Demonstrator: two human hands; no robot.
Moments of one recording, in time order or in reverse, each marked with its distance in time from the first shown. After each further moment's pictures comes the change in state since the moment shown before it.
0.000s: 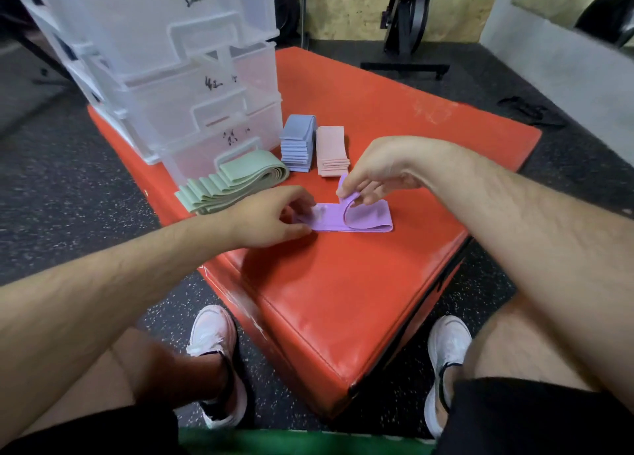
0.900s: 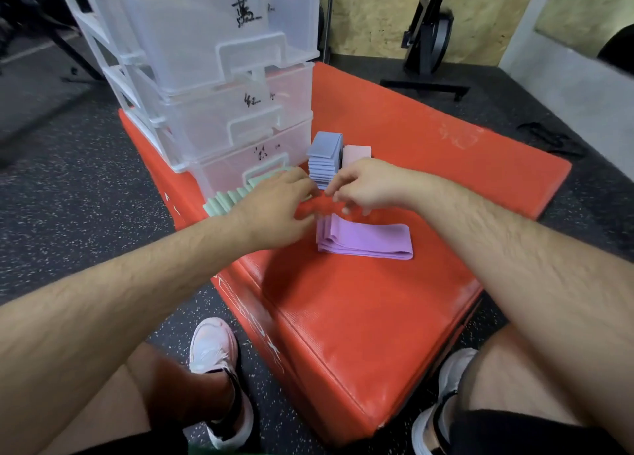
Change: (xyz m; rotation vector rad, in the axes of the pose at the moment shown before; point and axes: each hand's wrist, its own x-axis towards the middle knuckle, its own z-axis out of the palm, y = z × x) left_hand 0.000 -0.009 -0.033 0.357 0.232 0.015; right_hand 0.034 -0.034 0.038 -0.348 0.120 -0.293
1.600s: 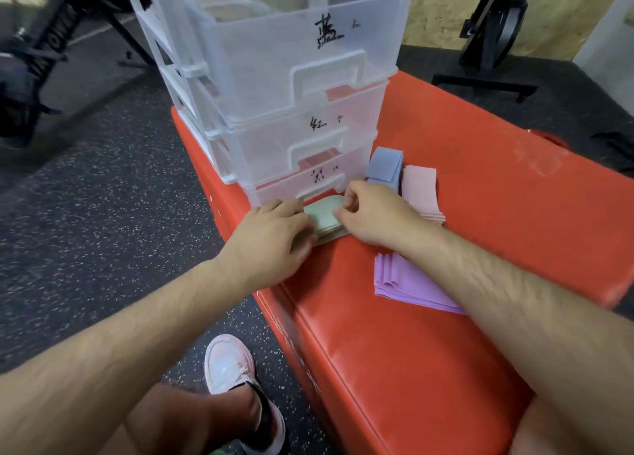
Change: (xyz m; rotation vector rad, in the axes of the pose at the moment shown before) left_hand -0.043 -0.063 -0.019 0.201 0.027 -0.177; right_hand 0.066 -0.044 0.048 -0.220 0.251 -0.095
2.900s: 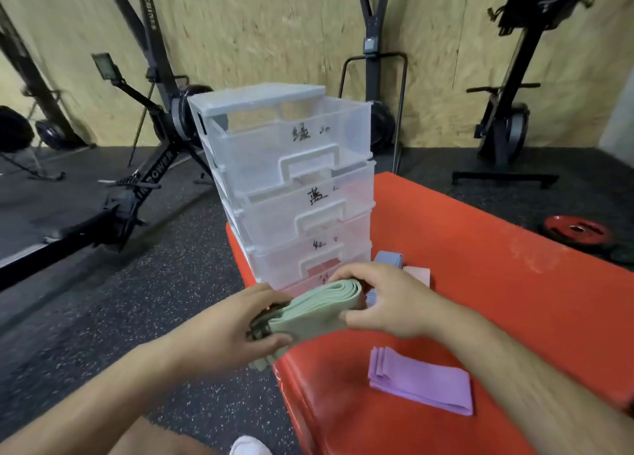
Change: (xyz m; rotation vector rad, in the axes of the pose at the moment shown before) left_hand -0.041 0.031 -0.154 -0.269 -0.164 -0.041; right_hand -0.072 -0.012 -0.113 0.365 -0.149 -0.472
